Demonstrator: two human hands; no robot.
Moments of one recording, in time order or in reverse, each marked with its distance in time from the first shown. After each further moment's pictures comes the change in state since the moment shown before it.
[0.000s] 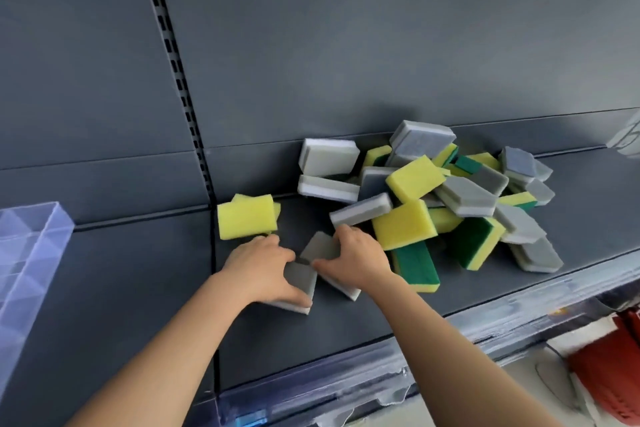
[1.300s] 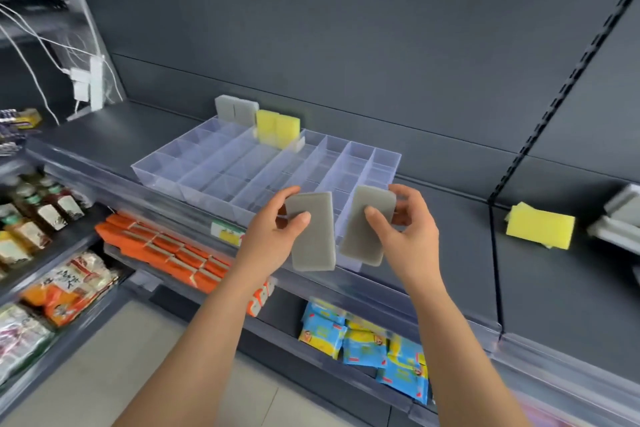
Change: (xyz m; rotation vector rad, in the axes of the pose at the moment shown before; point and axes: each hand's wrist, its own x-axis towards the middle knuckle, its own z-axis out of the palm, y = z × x) left_hand -0.377 -0.199 0.087 -1.172 0.987 -0.618; right_hand -0.183 -0.332 0.074 0.968 0.070 -0.488
